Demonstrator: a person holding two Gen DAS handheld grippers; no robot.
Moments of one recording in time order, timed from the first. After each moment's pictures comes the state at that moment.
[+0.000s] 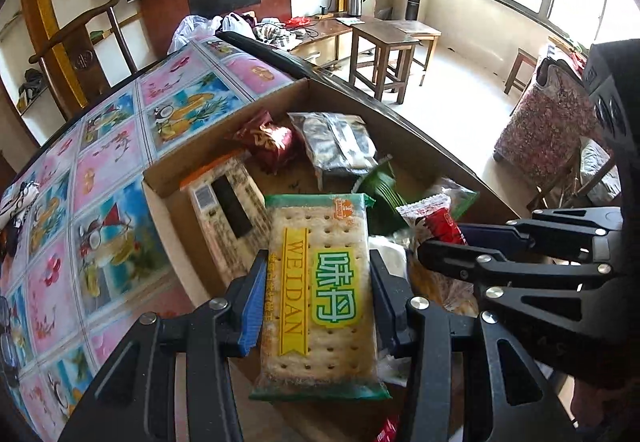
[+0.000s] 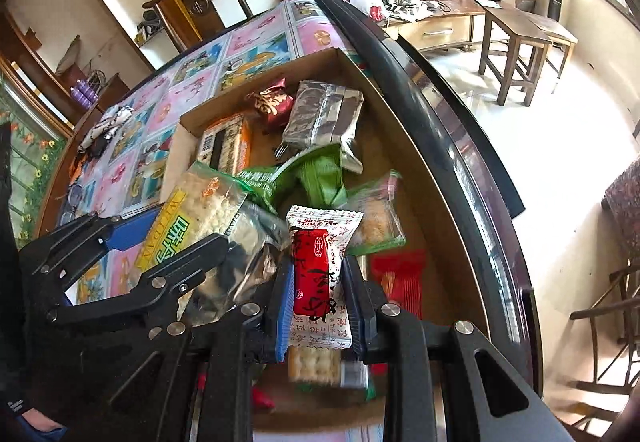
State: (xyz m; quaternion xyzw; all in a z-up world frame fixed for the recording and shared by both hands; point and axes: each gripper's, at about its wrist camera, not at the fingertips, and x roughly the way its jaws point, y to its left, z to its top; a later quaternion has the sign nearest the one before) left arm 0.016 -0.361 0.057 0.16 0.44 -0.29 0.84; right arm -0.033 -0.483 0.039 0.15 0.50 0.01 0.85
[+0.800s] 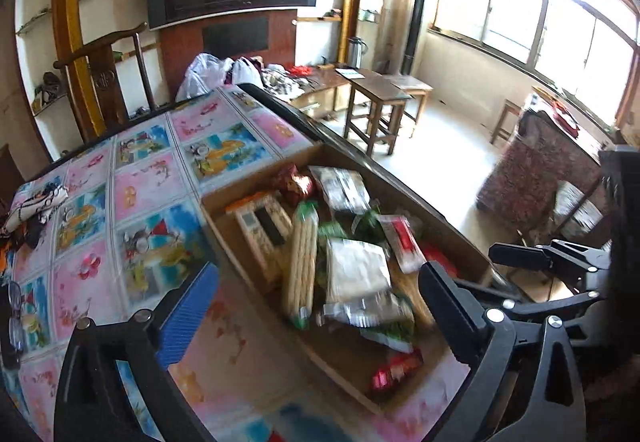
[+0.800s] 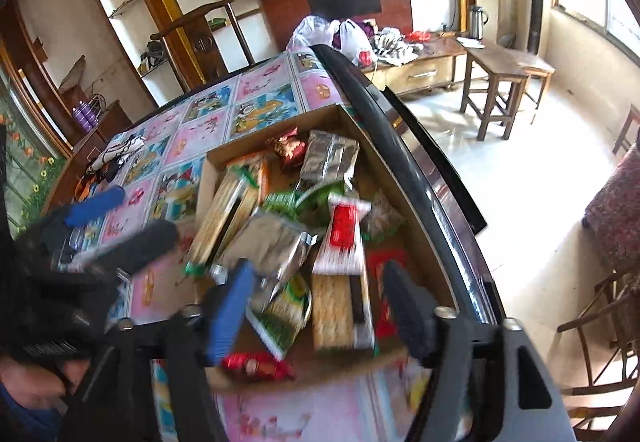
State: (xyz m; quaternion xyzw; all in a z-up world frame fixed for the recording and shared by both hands) left arm -0.030 -0.286 0.131 0.10 0.38 -0.32 0.87; right arm -0.094 -0.458 0.096 0.14 0.43 -0.03 0.89
